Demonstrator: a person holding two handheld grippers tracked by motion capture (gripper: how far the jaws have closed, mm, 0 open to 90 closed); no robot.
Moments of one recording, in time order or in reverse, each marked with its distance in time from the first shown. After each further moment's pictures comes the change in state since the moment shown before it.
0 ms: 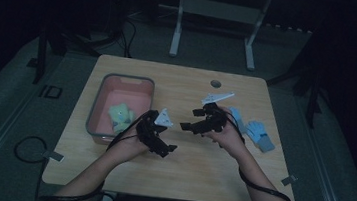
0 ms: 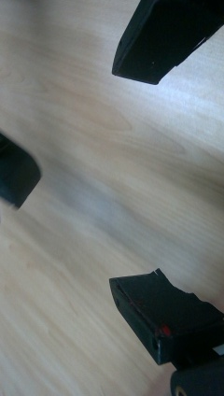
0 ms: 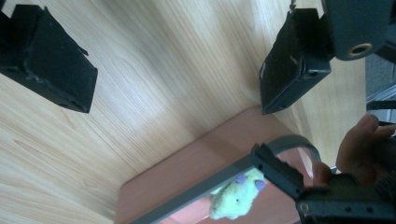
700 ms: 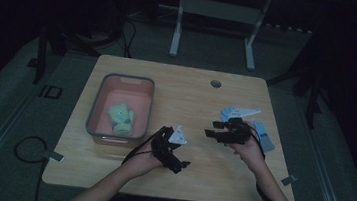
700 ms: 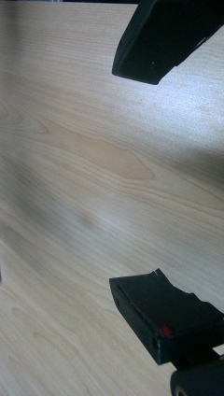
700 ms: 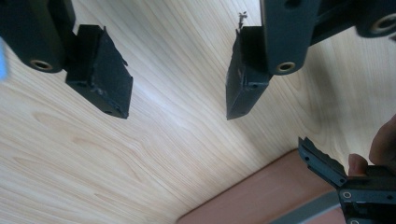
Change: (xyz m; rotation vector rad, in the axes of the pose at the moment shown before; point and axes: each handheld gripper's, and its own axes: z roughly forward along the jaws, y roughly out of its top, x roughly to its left) left arm -0.038 -0.007 0.044 -0.045 -0.072 0.031; right arm -0.030 -0.066 -0.044 -0.040 -0.109 0.028
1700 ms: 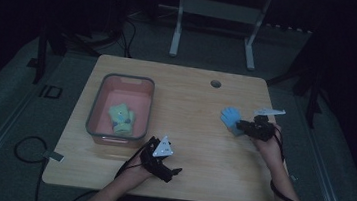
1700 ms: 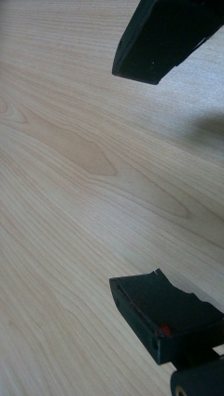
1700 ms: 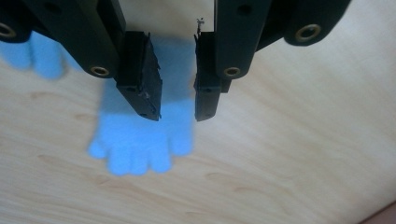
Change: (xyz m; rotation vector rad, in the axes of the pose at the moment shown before) left arm -0.009 -0.056 0.006 -0.124 0.054 -0.063; right arm -0.090 -0.041 -0.029 0.028 -0.303 0.142
